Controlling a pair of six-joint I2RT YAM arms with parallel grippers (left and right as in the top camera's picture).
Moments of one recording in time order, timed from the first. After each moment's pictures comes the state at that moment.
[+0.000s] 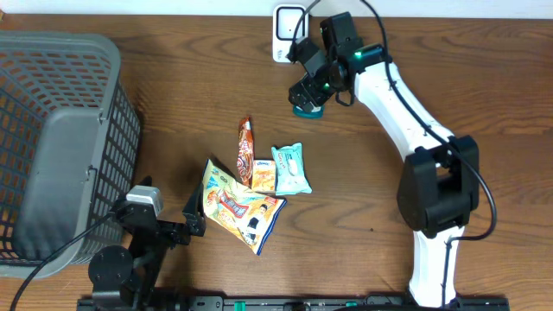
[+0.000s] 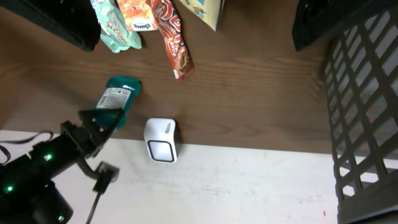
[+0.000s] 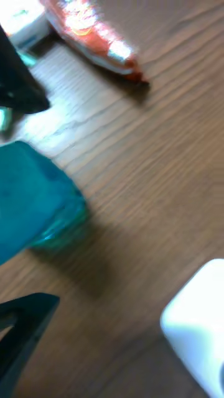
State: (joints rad) left arm 0.00 0.12 0.39 -0.45 0.24 -0.14; right arm 0.36 2.17 1.86 -0.77 -0.28 -0.36
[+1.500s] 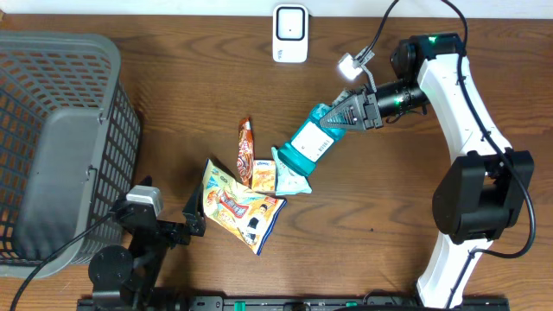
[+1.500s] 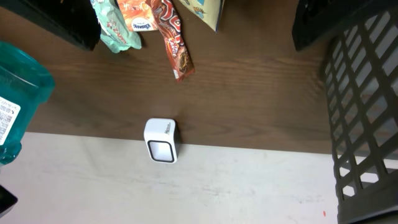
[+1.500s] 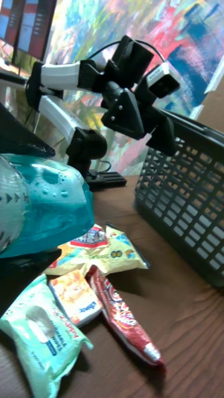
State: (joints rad) left arm 0.00 0.12 0.39 -0.45 0.24 -0.14; right arm 0.12 2.06 1.84 -1.69 -1.28 -0.98
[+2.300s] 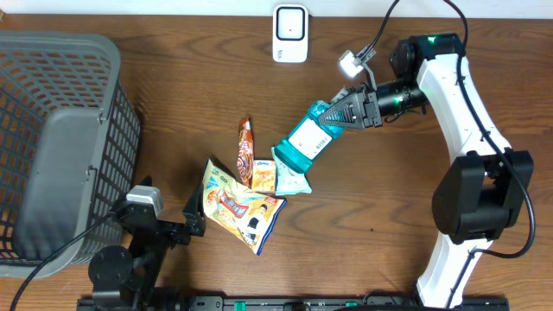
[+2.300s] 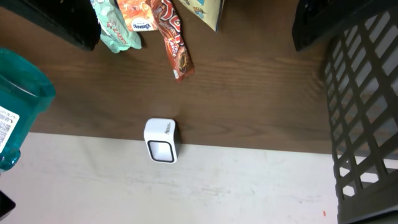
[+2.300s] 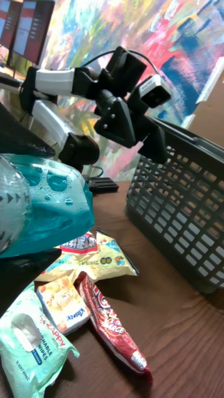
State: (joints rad) left arm 0.00 0.12 0.39 -0.45 0.24 -0.14; right arm 0.12 2.06 1.84 -1.69 -1.32 -0.98
